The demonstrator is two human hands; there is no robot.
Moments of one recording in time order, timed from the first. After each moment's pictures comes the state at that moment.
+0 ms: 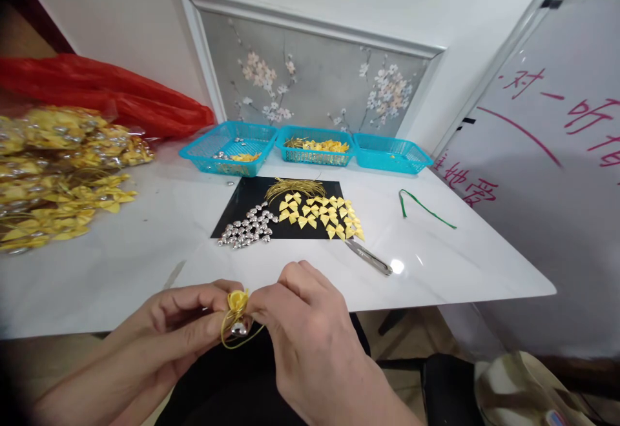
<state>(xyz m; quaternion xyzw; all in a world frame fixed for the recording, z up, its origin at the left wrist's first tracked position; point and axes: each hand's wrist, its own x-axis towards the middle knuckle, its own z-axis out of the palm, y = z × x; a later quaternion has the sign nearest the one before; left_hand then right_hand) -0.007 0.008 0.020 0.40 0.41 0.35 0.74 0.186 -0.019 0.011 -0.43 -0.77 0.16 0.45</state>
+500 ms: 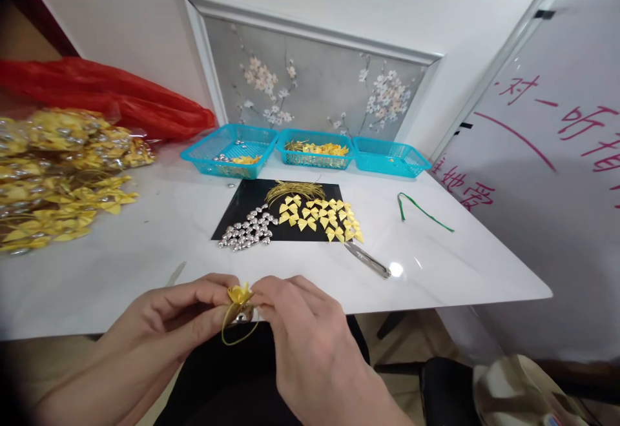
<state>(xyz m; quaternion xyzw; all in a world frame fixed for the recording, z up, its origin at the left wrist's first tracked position) -0.010 0.011 0.012 0.54 0.44 0.41 0.60 0.184 -0.020 0.006 -0.42 -0.75 0.12 0.49</state>
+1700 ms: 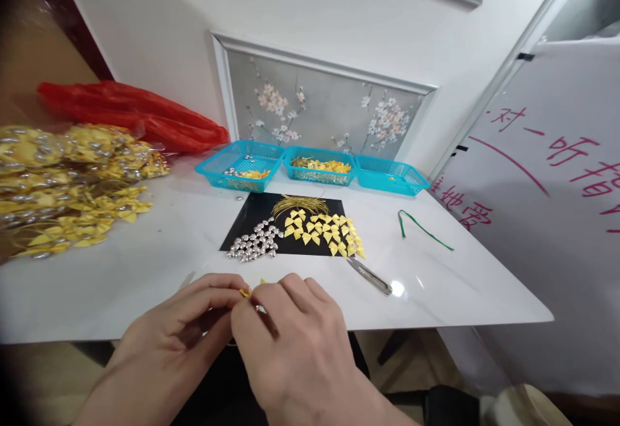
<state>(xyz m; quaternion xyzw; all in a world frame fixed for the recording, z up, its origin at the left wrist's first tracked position) 0.004 0.006 0.027 0.69 0.45 0.51 0.25 0.167 -0.012 0.032 -0.38 -0.82 -0.13 0.40</state>
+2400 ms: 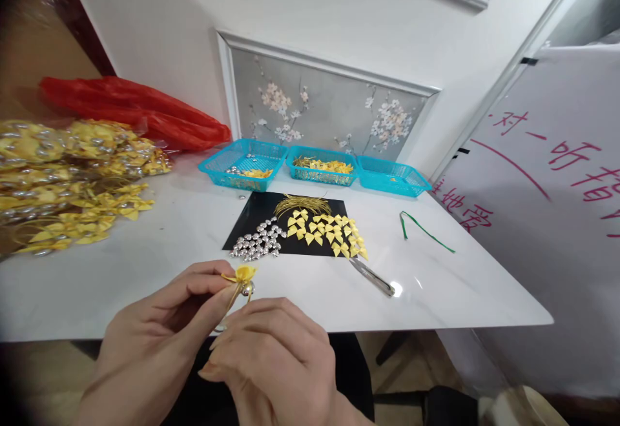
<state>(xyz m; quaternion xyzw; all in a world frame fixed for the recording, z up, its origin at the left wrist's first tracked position) -0.001 0.010 0.013 0.55 0.47 0.59 0.35 0.144 -0.019 0.016 -0.27 -0.73 0.10 0.62</state>
